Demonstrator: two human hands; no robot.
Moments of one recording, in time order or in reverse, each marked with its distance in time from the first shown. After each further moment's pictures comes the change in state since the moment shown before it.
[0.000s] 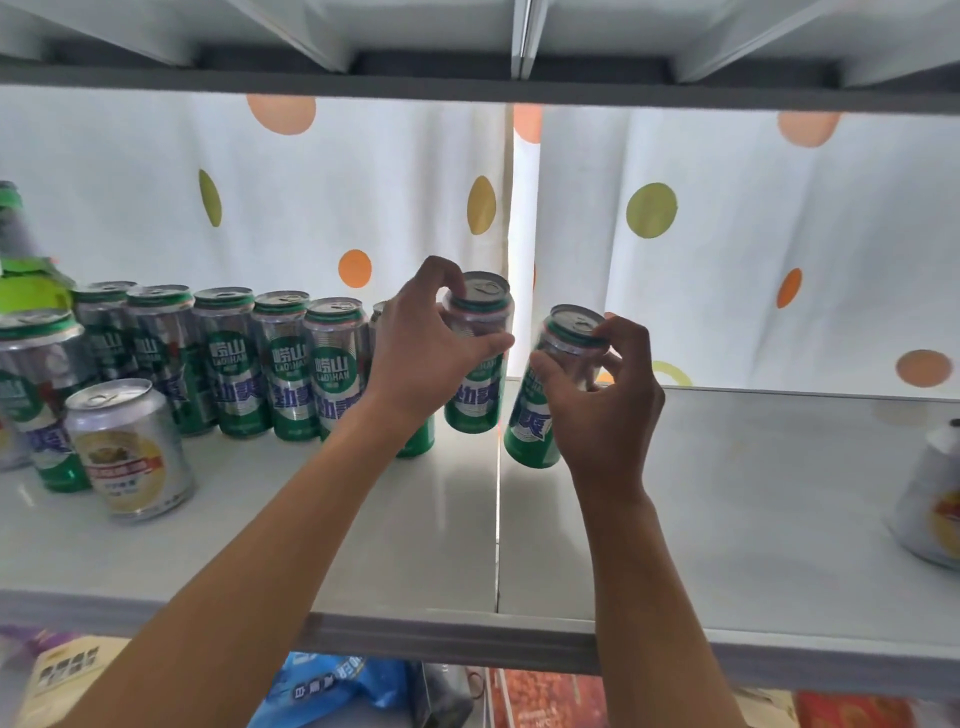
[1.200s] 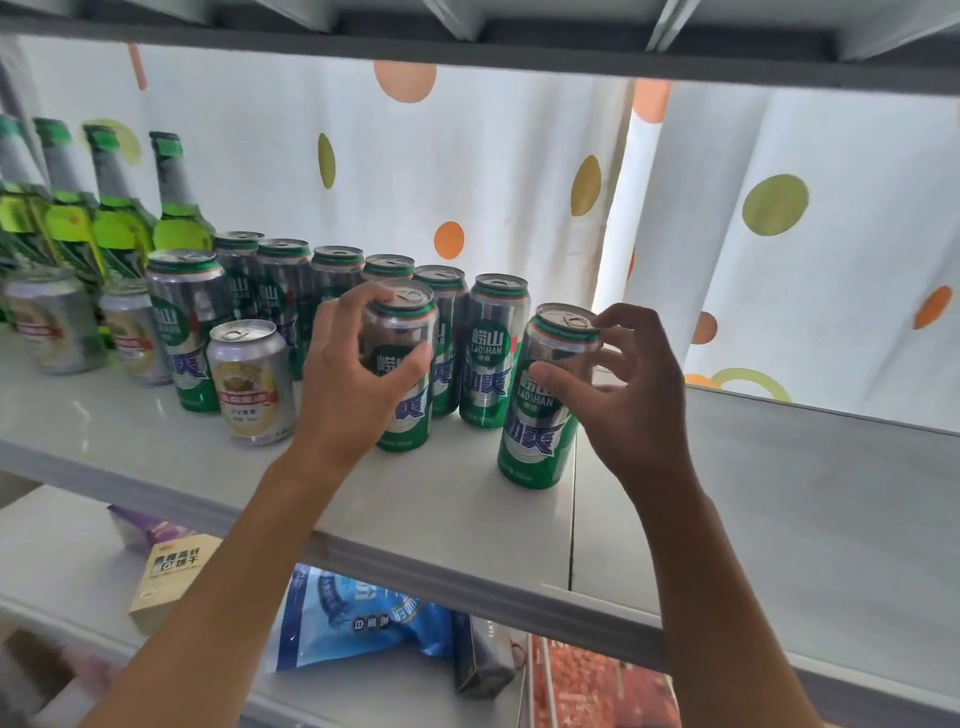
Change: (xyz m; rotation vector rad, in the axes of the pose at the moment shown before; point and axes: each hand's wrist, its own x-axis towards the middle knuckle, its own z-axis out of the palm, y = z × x) left_hand -0.065 -0.068 -0.109 0.101 0.220 -0.083; right_hand -0.019 -0.035 0.018 0.279 -0.517 0.051
